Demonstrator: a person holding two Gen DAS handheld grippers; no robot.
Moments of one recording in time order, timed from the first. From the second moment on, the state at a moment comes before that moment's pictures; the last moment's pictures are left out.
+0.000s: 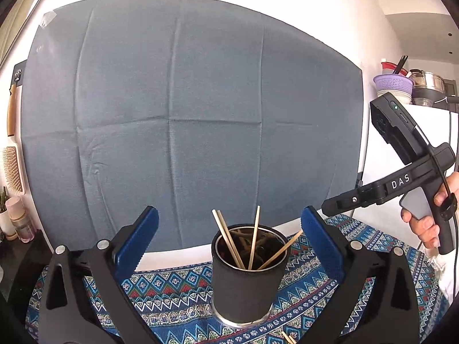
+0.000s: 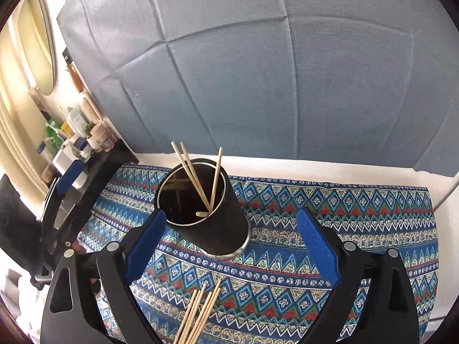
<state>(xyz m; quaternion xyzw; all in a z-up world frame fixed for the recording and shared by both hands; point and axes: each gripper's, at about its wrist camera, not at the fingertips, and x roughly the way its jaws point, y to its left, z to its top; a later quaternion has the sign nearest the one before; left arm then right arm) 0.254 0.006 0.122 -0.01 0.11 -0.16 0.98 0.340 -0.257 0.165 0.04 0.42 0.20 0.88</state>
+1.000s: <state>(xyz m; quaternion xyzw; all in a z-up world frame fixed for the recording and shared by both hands) 0.229 -0.005 0.015 -0.05 0.33 -0.12 0.94 0.290 -0.270 0.058 0.03 0.51 0.18 0.84</state>
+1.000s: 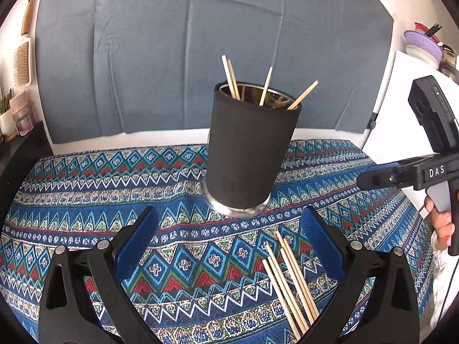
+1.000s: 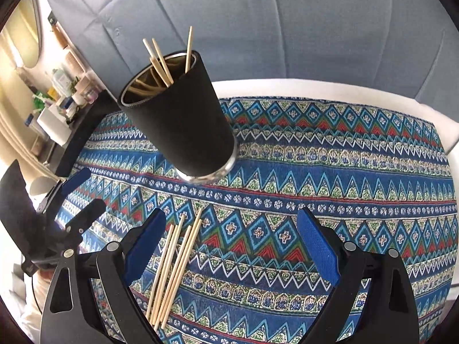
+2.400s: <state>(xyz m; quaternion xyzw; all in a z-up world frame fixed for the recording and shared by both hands) 0.238 -0.031 -0.068 -0.01 0.55 -0.08 0.83 0.247 -0.228 -0.029 -0.02 0.58 0.23 0.78</state>
